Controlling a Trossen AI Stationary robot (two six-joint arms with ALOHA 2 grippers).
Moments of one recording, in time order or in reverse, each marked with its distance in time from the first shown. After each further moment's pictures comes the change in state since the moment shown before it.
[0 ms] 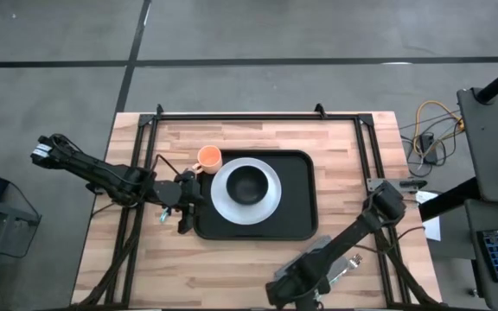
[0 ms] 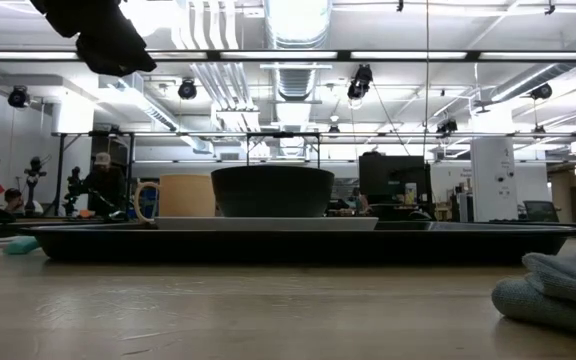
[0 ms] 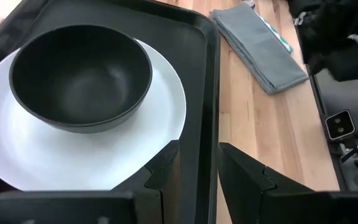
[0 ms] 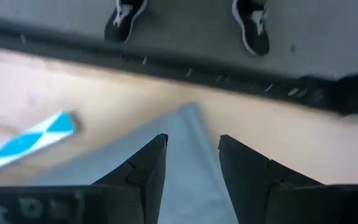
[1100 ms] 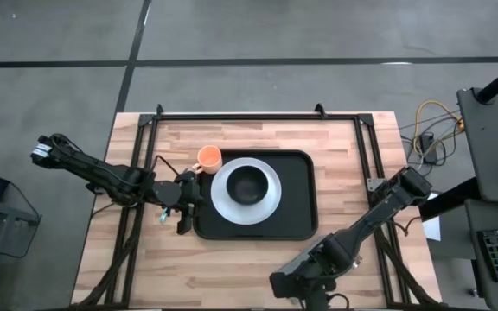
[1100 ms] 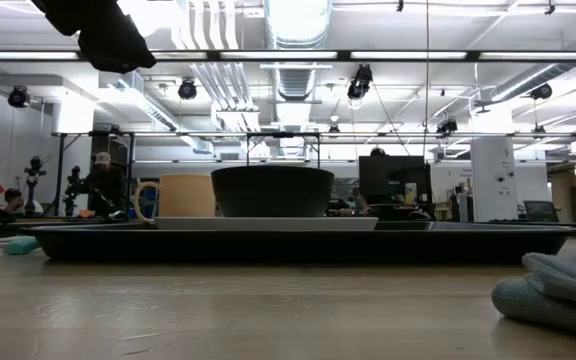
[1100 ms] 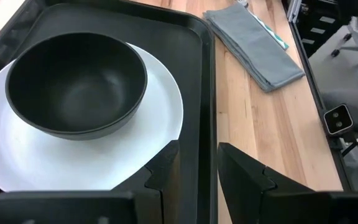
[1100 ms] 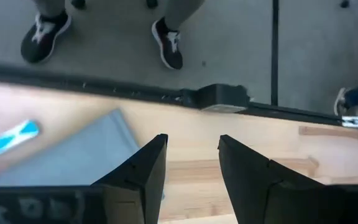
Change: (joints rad) left arm -0.006 -0.003 0.001 0.009 0.004 0.044; right arm 0.010 -0.290 -0.126 0.149 0.131 0.025
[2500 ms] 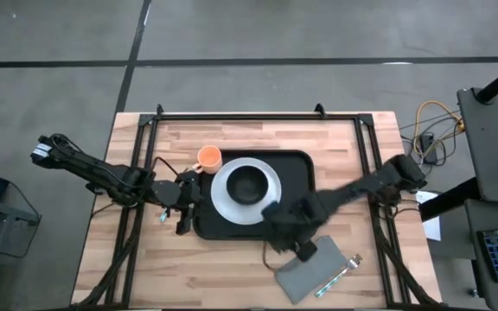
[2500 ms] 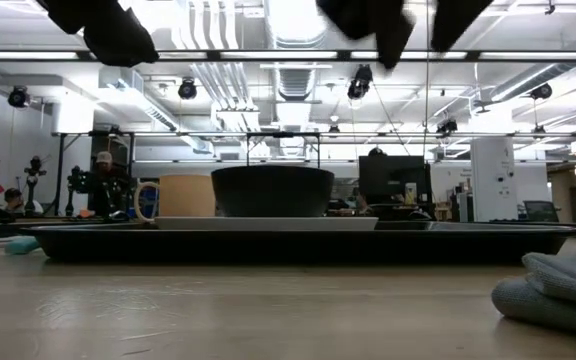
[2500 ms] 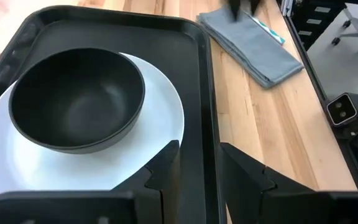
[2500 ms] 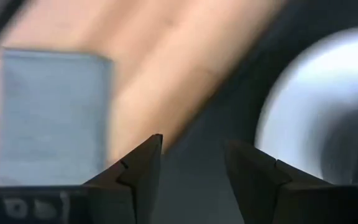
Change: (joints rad) left arm -0.001 0.000 0.003 0.010 0.000 0.093; right arm -0.306 -0.042 0.039 -0.304 0.121 0.714
